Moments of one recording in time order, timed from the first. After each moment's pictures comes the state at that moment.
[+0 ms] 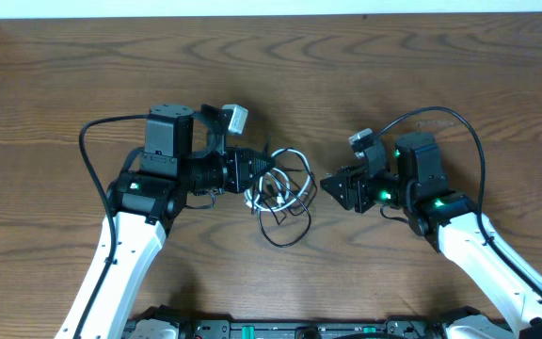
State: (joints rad) left arm -0.22 1.20 0.97 -0.58 0.83 -0.32; right arm 0.33 1.32 0.65 -0.09 -0.66 0.17
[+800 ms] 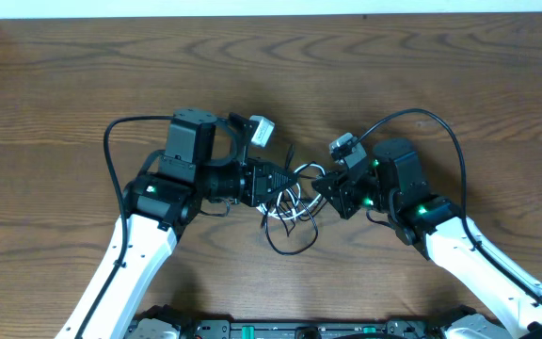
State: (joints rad) left arm -0.33 1.20 0.97 -0.58 0.87 -0.32; right arm 0.46 1.32 0.65 -0.06 -0.51 0.14
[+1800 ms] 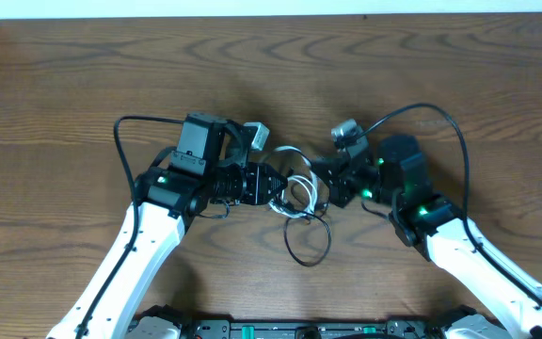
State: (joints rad) left arm -0.34 1.28 0.97 -0.68 0.63 -0.30; right arm 0.46 1.30 0.65 0.22 -0.58 0.22
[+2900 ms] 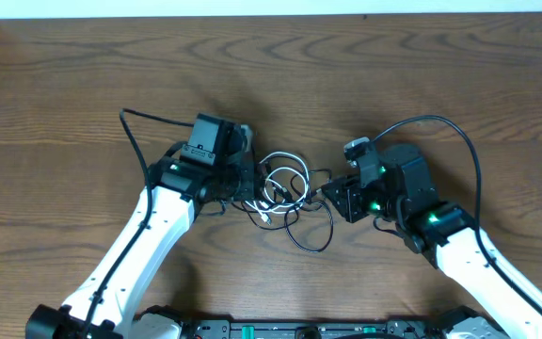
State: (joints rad) left arm -0.34 1.37 0.97 -0.76 0.25 -0.36; right arm 0.46 1.23 0.65 -0.21 -0.42 0.29
